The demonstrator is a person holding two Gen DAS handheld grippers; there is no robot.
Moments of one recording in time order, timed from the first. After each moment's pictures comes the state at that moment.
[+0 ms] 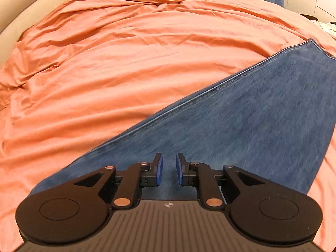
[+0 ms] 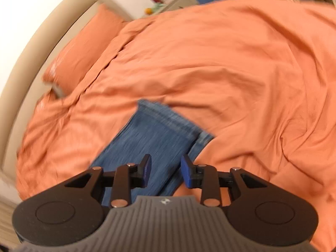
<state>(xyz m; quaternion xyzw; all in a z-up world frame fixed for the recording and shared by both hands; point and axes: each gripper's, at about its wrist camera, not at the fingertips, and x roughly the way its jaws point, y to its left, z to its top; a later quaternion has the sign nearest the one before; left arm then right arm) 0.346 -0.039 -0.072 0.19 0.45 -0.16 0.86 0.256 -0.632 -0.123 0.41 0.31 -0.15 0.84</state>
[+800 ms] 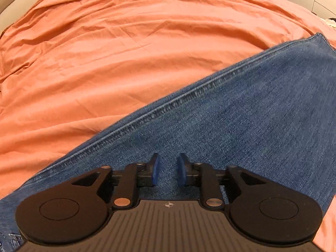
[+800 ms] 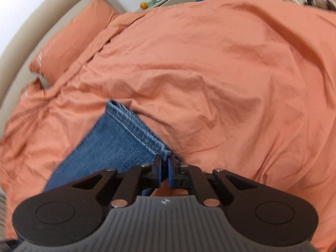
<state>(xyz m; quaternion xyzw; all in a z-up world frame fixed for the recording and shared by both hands) 0.386 -0.091 -0.125 0.18 0.46 -0.17 0.85 0.283 -0.654 -0.149 0.33 0.34 -0.16 0.87</state>
